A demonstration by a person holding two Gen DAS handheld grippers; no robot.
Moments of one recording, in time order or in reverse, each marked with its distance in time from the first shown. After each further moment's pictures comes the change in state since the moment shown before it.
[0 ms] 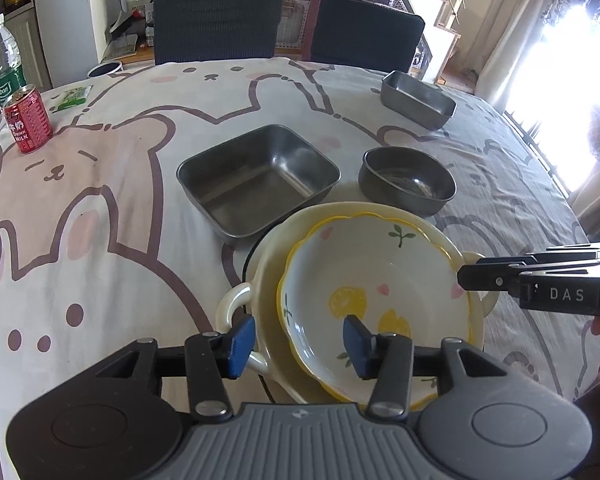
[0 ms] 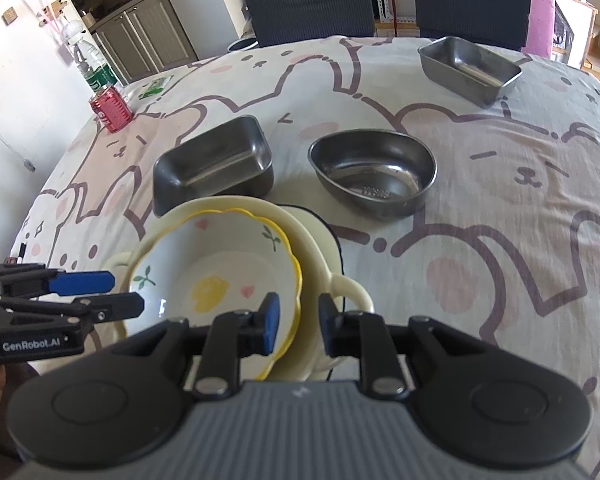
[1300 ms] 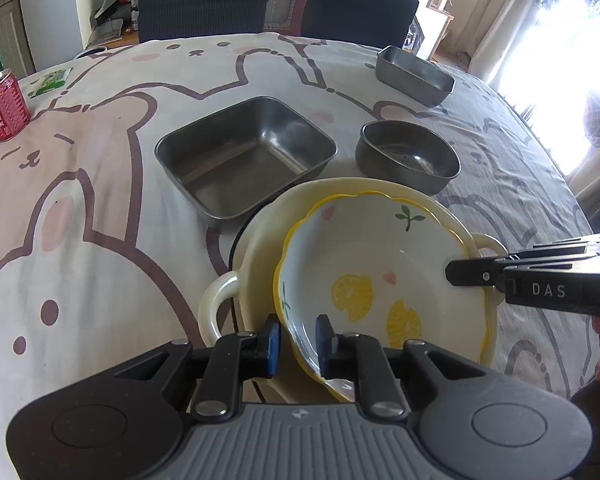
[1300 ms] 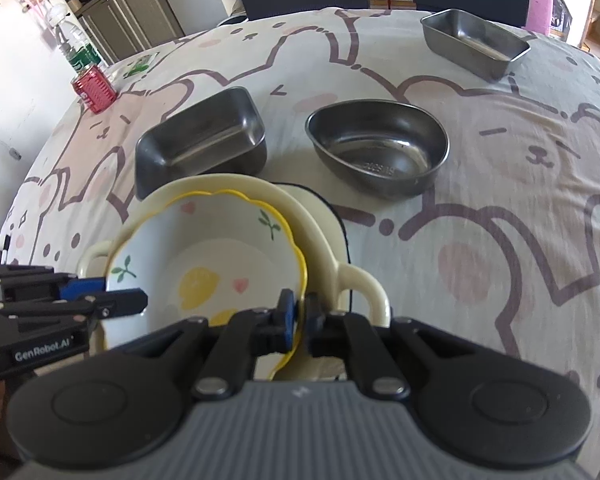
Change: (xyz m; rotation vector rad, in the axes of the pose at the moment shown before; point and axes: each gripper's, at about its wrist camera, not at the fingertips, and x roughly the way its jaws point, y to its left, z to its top) left arm 0.028 0.002 0.001 0.014 0.065 -0.031; right arm 0.030 0.003 0.004 0.010 0.081 -0.026
